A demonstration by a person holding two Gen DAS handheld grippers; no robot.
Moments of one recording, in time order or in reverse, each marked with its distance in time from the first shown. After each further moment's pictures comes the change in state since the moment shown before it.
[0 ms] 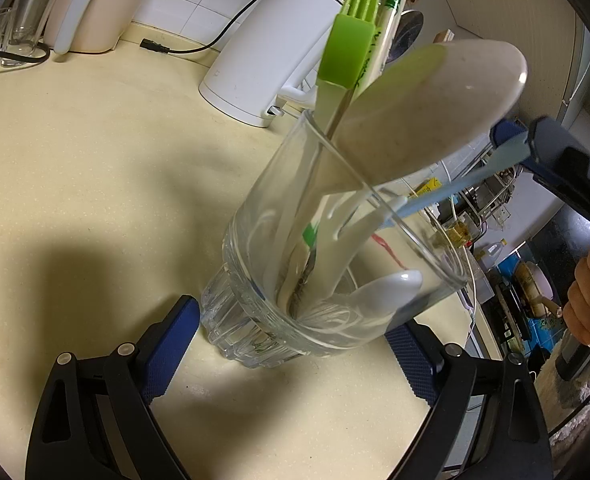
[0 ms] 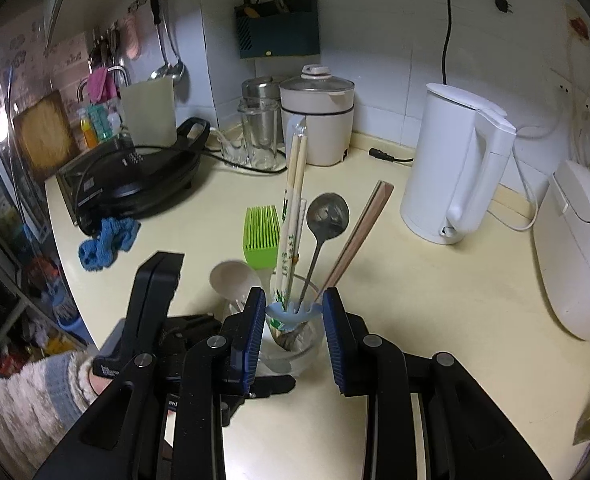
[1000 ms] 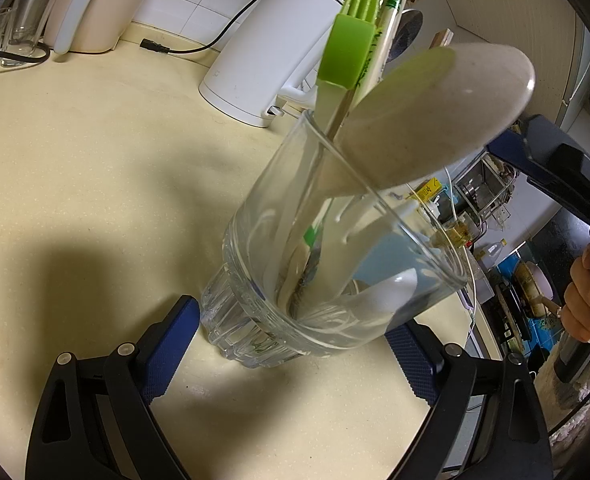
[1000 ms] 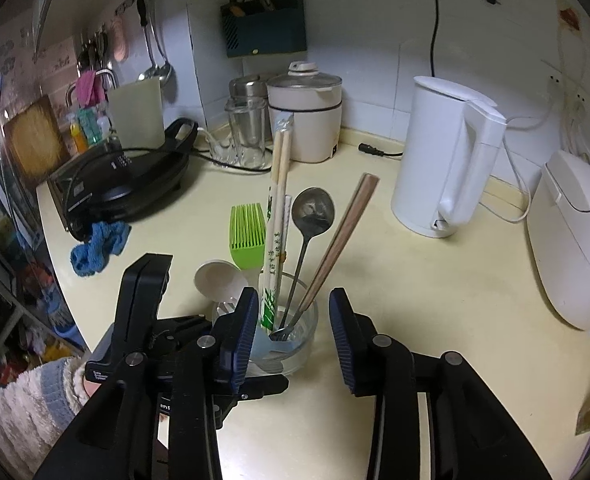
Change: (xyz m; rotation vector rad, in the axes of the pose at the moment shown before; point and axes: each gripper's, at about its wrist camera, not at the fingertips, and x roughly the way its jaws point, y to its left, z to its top) left arm 0.000 0.000 0.000 0.000 0.000 0.000; right arm -0.001 -0.010 -0.002 0.046 -0.013 -0.019
